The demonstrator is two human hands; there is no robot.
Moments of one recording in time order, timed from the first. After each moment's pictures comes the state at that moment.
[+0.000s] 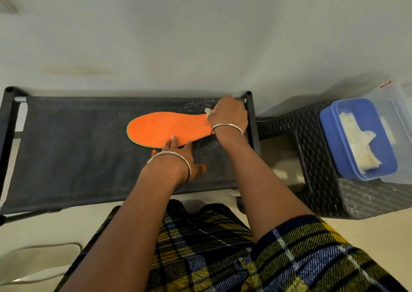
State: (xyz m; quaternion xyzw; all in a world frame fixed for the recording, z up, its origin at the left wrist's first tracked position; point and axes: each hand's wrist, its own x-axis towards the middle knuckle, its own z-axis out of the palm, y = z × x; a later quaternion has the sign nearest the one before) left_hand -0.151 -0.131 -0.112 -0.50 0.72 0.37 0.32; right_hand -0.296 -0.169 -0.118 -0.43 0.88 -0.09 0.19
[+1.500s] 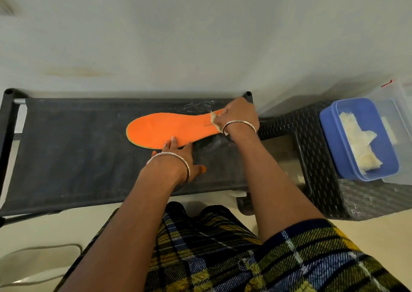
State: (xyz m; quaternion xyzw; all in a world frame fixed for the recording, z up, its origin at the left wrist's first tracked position) left_hand -0.150 -0.132 -0.111 -0.49 0.72 0.36 0.32; right_hand -0.317 -0.169 -0.123 -0.38 0.89 -0.06 0.22
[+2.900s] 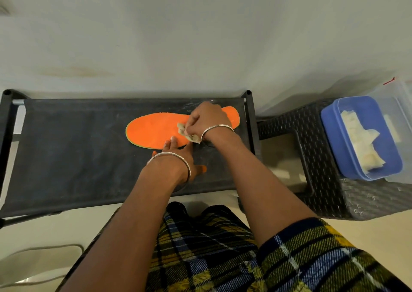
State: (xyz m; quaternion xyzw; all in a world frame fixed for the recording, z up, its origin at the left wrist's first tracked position) left_hand -0.152 -0.131 -0.110 -0.50 0.72 0.37 0.31; right_hand -0.266 -0.173 -0.117 -0.53 0.78 -0.01 0.33
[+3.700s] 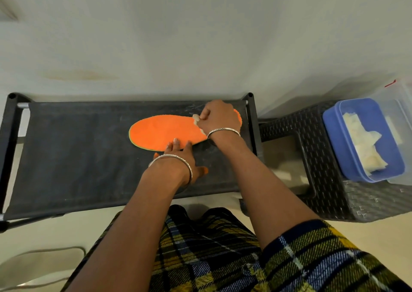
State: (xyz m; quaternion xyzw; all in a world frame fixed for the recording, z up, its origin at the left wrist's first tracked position) left_hand -0.153 -0.132 -0.106 -0.50 0.72 0.37 0.32; right_hand -0.280 -0.169 -0.119 -0.50 0.83 -0.08 0.25
